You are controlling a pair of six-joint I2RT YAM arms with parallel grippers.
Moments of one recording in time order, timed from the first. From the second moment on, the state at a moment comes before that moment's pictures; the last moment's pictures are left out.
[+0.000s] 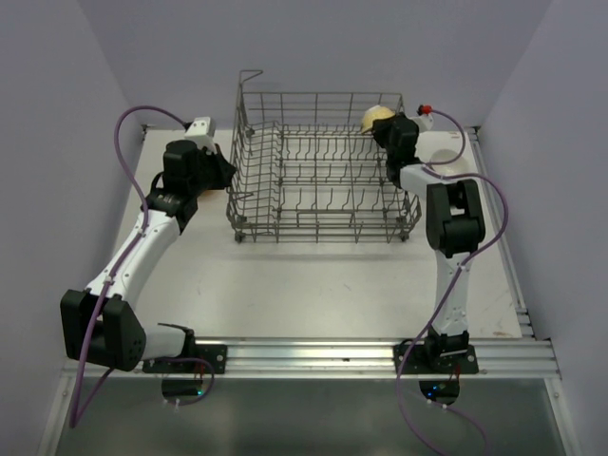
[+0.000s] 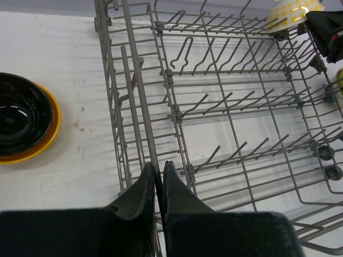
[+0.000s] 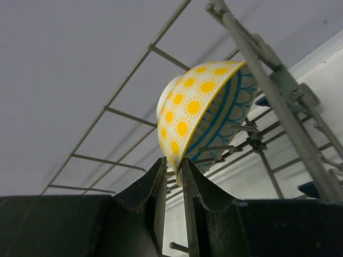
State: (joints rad) left arm -0.20 1.31 1.08 -0.17 0.13 -0.27; right arm 0.16 2.22 1.57 0.50 0.20 0.90
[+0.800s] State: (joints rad) left arm -0.20 1.31 1.08 -0.17 0.11 -0.27; right arm 0.12 2.26 1.59 0.59 0.00 1.00
